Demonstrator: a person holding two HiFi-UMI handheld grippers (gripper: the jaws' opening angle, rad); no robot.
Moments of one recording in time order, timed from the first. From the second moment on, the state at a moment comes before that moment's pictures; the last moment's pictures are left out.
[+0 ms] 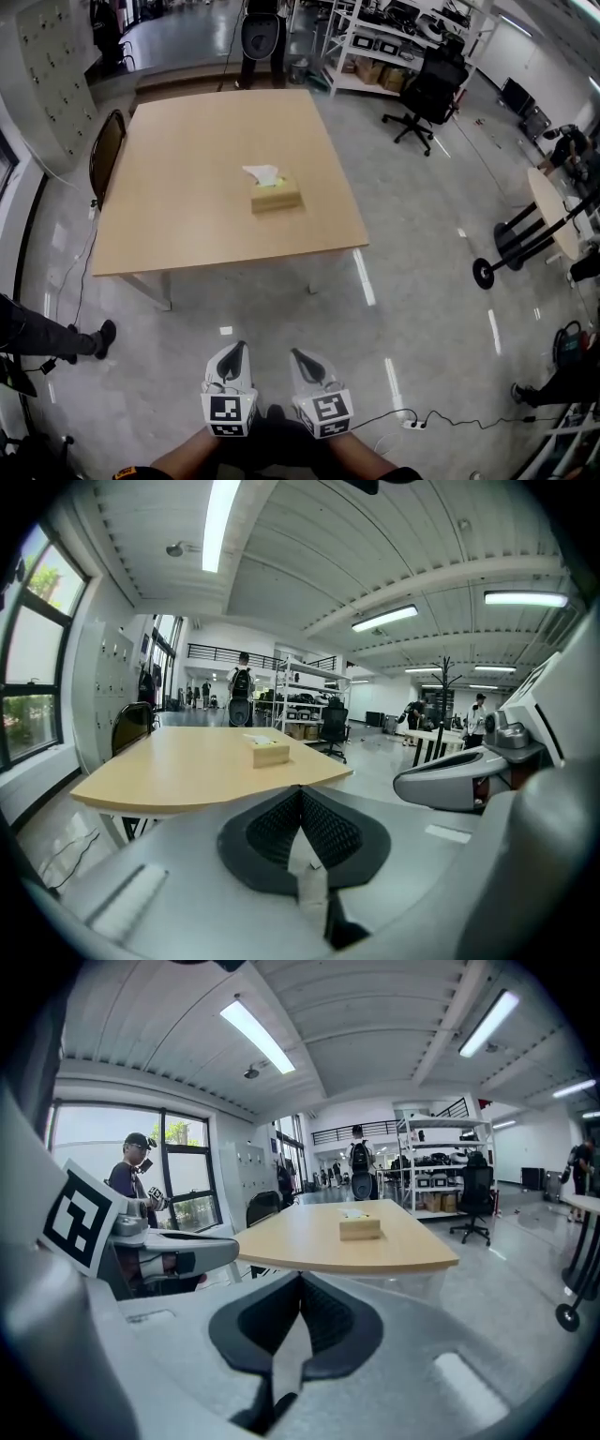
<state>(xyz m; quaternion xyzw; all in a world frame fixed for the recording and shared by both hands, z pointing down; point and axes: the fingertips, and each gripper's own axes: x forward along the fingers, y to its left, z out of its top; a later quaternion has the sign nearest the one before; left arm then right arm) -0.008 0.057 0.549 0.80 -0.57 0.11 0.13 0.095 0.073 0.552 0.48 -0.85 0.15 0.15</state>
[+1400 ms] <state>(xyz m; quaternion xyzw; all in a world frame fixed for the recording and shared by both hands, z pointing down) -0.111 -0.176 0.523 0.80 -0.58 0.05 0.12 0.003 -0.158 0.529 0.48 -0.85 0.12 0.17</state>
